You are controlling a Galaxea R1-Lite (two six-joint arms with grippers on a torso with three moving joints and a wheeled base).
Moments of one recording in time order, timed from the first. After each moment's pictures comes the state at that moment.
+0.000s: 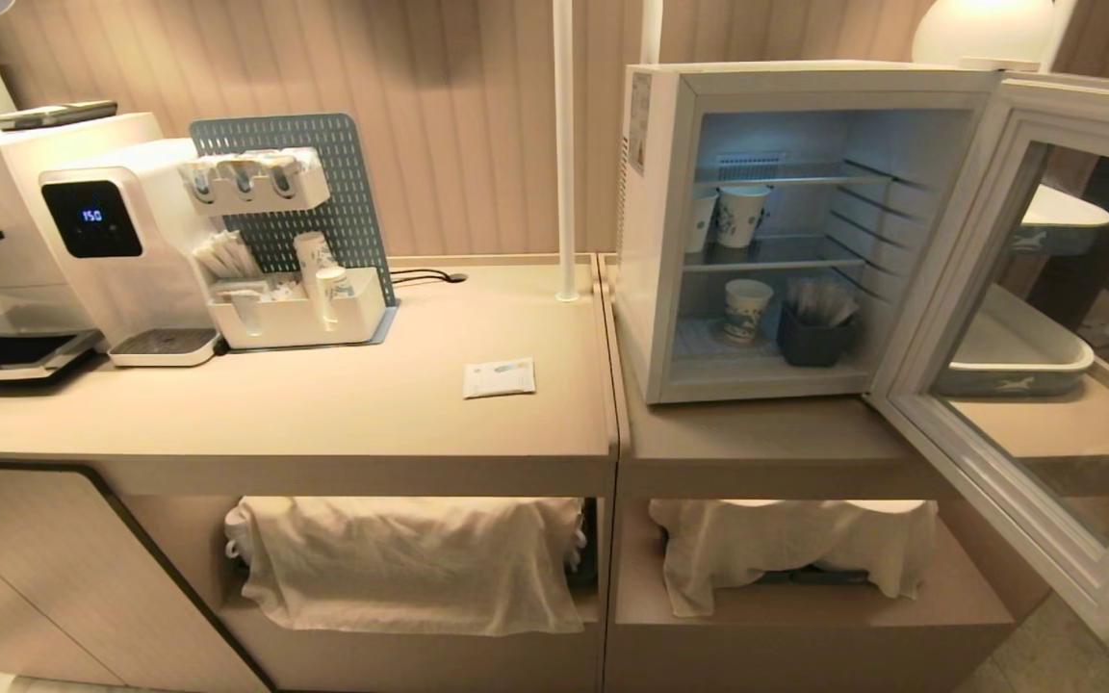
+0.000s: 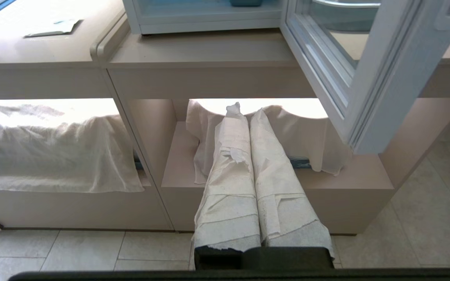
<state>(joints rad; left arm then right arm) 0.00 0.00 0.00 0.00 0.01 -0.04 0.00 0.00 -0.02 0.07 0.00 -0.02</state>
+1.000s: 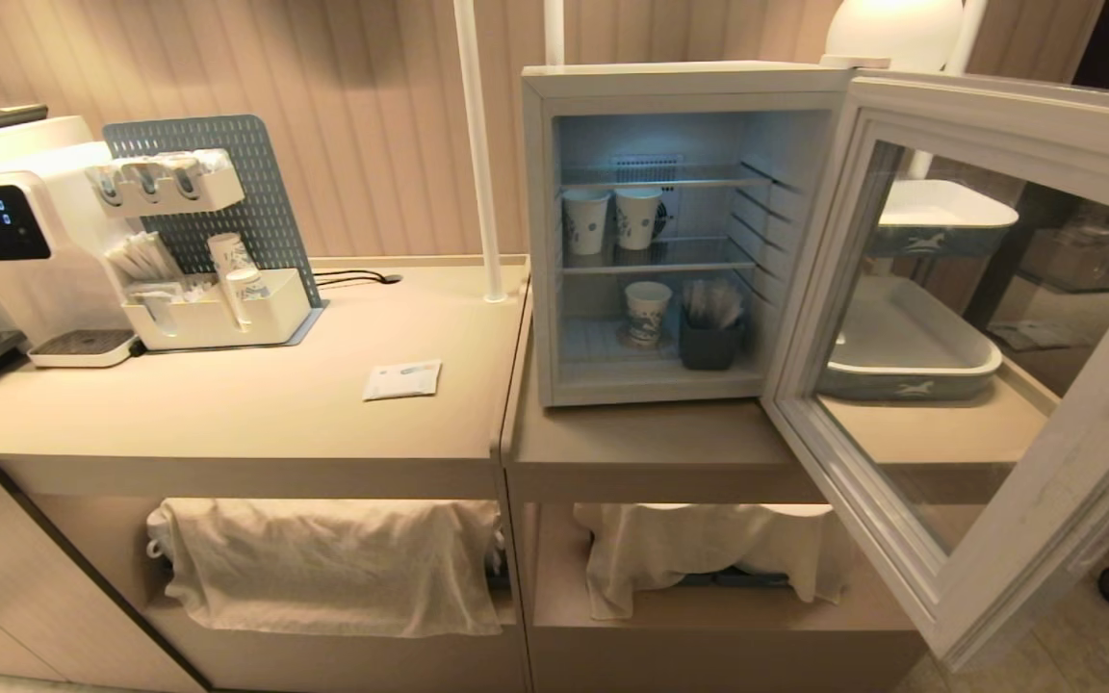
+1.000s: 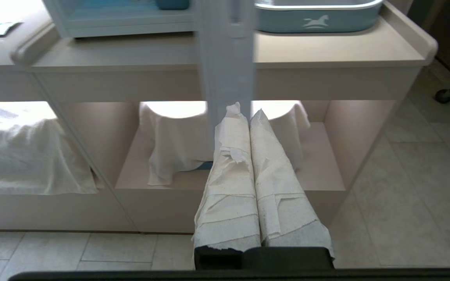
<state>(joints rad) 0.00 0.00 0.00 0.00 0.01 -0.04 0.00 0.00 -0.02 0.07 0.00 -0.02</state>
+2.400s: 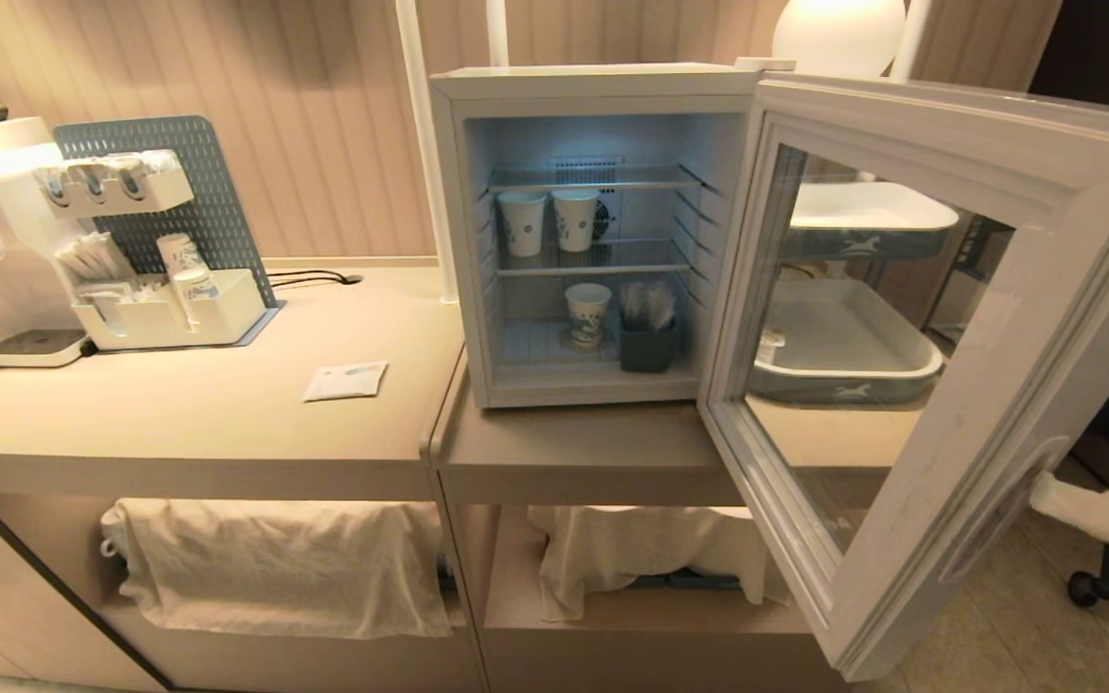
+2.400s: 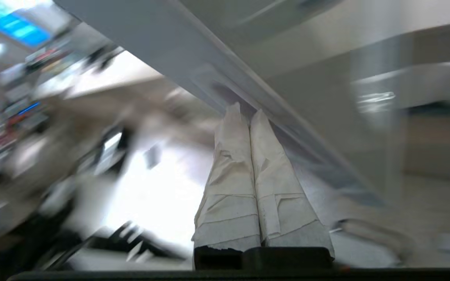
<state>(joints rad) 0.00 0.00 0.00 0.00 0.01 -0.04 -0.07 0.99 -0.45 -0.25 0.74 0.50</state>
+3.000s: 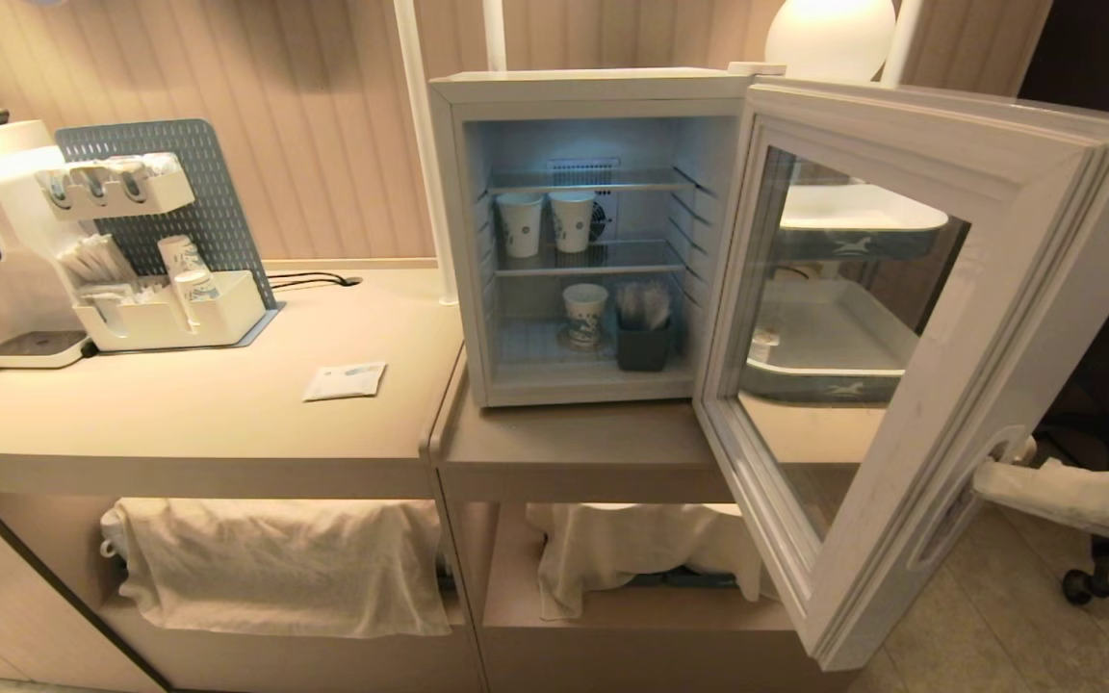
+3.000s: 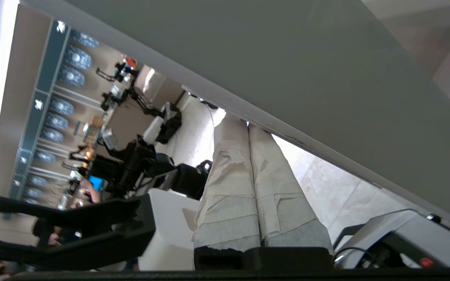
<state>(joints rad) 0.00 0.00 0.00 0.00 0.01 -0.04 -0.21 1.33 -0.47 -0.51 1.23 0.55</state>
